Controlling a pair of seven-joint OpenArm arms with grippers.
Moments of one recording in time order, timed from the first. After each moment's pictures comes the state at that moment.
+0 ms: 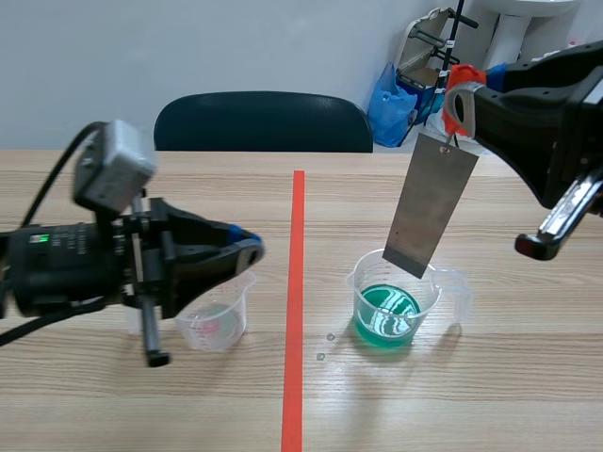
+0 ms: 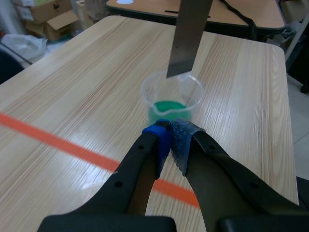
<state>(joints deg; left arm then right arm) -5.6 -44.0 40.0 91.8 -24.5 -34.2 -16.1 -27.9 32.4 13.1 126.9 22.4 35.9 -4.9</state>
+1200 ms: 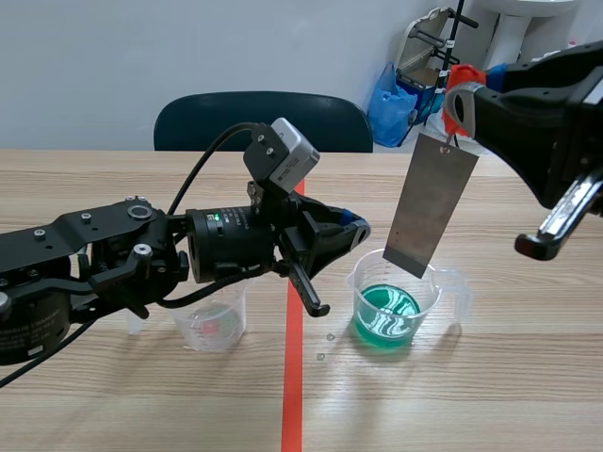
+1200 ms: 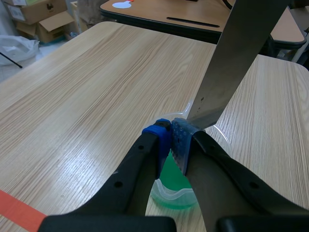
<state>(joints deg) -22.9 -23.9 55.3 72.5 -26.3 -27.4 -13.0 -27.9 32.4 13.1 126.9 22.4 35.9 -4.9</state>
